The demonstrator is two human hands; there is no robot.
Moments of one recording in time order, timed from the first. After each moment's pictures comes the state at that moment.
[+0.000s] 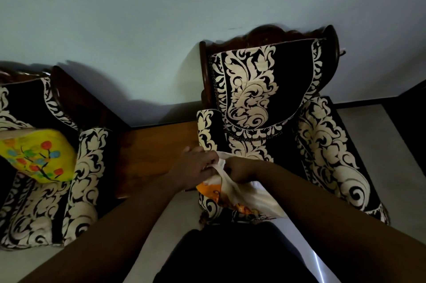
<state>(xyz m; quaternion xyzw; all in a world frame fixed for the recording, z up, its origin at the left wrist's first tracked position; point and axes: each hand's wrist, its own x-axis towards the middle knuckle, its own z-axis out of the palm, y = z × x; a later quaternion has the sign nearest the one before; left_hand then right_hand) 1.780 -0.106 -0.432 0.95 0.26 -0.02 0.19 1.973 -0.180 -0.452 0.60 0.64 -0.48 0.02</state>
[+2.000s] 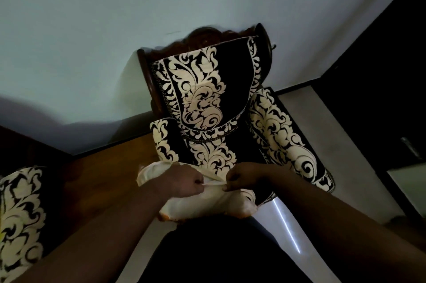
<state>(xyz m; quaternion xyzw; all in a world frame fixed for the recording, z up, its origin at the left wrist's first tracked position) 1.859 -0.104 -0.449 0.92 0.13 -0.29 0.23 2.054 -0.253 -0.423 0.67 0.55 -0.50 0.08</state>
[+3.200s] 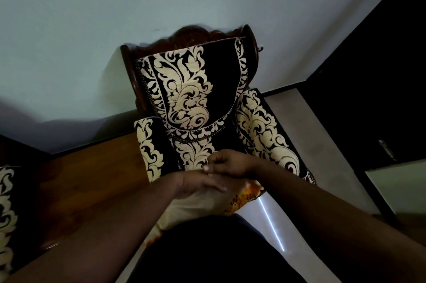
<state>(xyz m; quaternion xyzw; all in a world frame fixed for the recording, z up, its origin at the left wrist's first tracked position) 1.913 -0.163 -0.428 0.49 0.28 -0.30 0.77 2.069 -0.250 -0.398 0.65 0.50 -0.54 -0.18</state>
